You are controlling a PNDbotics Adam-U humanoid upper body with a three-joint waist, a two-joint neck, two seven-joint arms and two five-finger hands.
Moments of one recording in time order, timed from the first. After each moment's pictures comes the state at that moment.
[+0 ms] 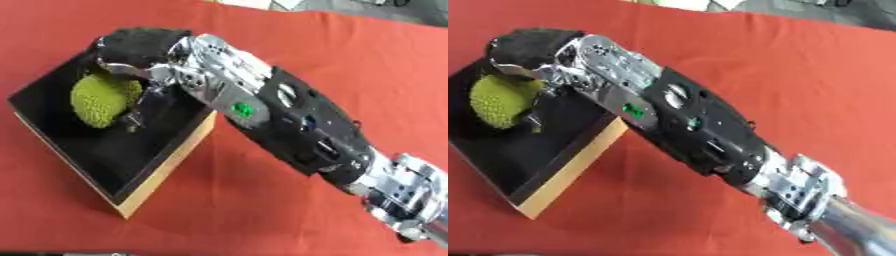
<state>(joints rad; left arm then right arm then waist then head) -0.51 0.52 0.30 -1.96 0.24 -0.38 0.19 -1.03 -0.26 0.58 -1.54 0.86 -0.04 0.70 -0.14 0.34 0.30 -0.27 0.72</state>
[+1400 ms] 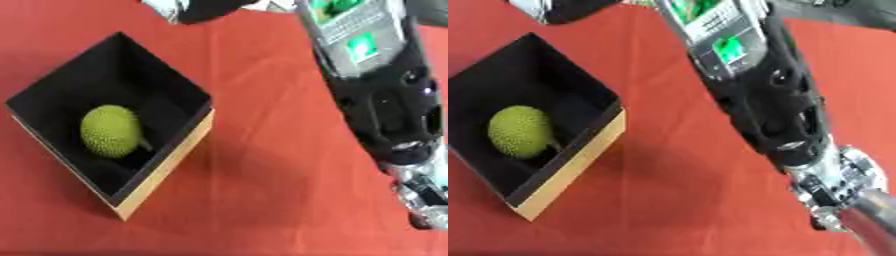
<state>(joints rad) -0.50 0.52 0.30 -1.94 0.24 -0.39 0.19 -1.03 -0.50 0.23 -1.95 0.34 0.16 0.39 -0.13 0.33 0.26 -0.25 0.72</state>
